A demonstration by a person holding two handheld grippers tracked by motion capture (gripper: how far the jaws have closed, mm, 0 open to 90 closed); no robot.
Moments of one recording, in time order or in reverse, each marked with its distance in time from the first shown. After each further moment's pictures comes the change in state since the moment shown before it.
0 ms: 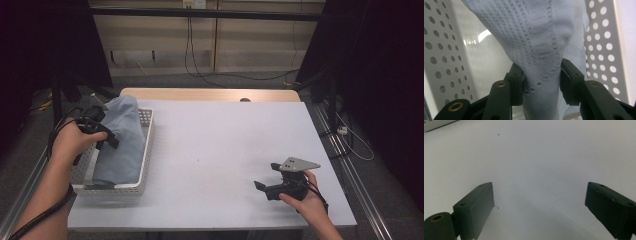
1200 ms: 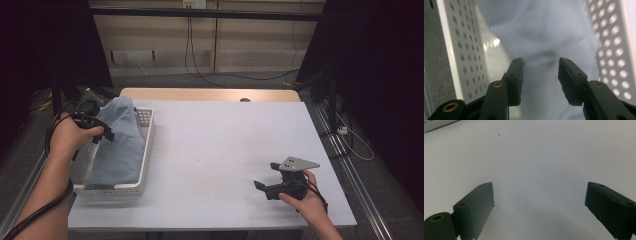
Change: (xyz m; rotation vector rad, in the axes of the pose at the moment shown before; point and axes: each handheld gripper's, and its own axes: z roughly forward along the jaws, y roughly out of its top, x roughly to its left) left arm 0.007 0.008 -0.010 -0.101 0.068 -0.008; right arm 0.000 0.001 0.001 -0.001 0.003 -0.002
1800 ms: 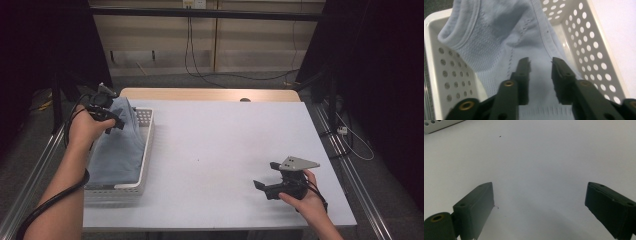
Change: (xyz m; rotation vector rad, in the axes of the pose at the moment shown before) left arm -0.016 0.027 0.023 -0.106 0.015 0.098; right arm 0.000 0.001 0.000 -0.006 0.006 -0.001
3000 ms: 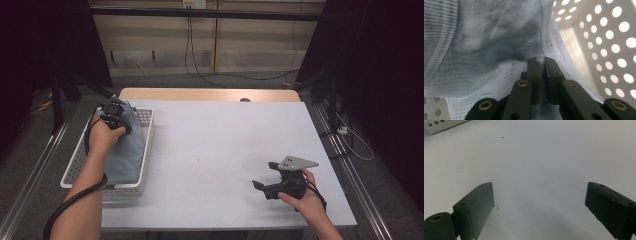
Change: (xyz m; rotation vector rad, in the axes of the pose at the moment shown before) left arm -0.001 -0.009 0.058 -0.044 0.011 -0.015; right arm 0.001 0.001 0.003 -0.001 0.017 -0.002
